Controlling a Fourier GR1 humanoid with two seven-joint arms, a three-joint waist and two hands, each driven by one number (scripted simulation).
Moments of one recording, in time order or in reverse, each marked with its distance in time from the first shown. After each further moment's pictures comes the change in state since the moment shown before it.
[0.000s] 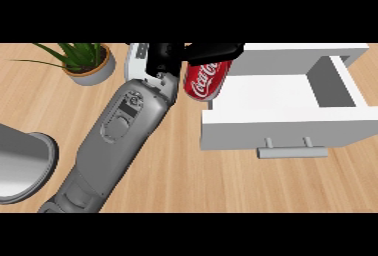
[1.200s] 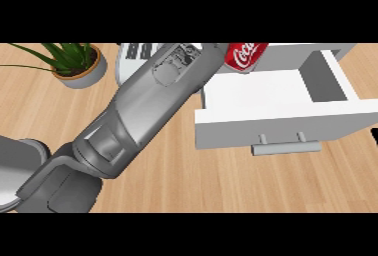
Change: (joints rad) left arm -0.473 0.000 -0.165 0.618 0.309 0.142 -0.139; right arm -0.108 -0.004 0.020 0.047 0.041 -0.029 0.030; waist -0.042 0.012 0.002
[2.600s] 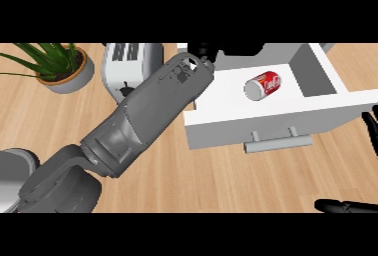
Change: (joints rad) left arm 0.035 0.000 -0.279 0.190 0.178 0.125 -0.168; right arm -0.105 -0.024 0.023 0.042 0.026 -0.011 0.020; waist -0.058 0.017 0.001
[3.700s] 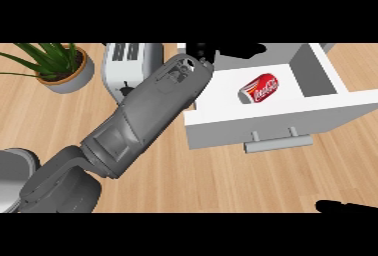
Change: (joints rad) left arm 0.013 0.000 0.000 -0.008 0.144 0.093 -0.065; right arm -0.020 -0.102 0.033 -0.079 0.206 0.023 -0.086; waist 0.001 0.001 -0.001
